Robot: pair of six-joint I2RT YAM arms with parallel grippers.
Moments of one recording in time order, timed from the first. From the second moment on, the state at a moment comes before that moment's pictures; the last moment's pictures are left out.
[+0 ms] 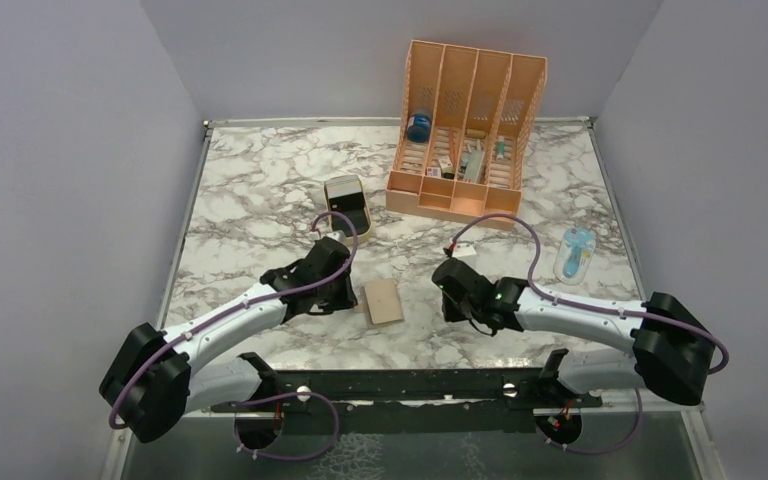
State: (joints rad) left arm -0.71 1.12 0.60 -0.43 -0.02 -0.77; right arm 0.98 1.26 0.64 -0.38 0.32 0.72
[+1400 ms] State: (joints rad) left arm -0.70 0.98 0.61 -0.36 0.08 -0.82; right arm 1.12 1.53 0.90 -0.26 0.33 0.70
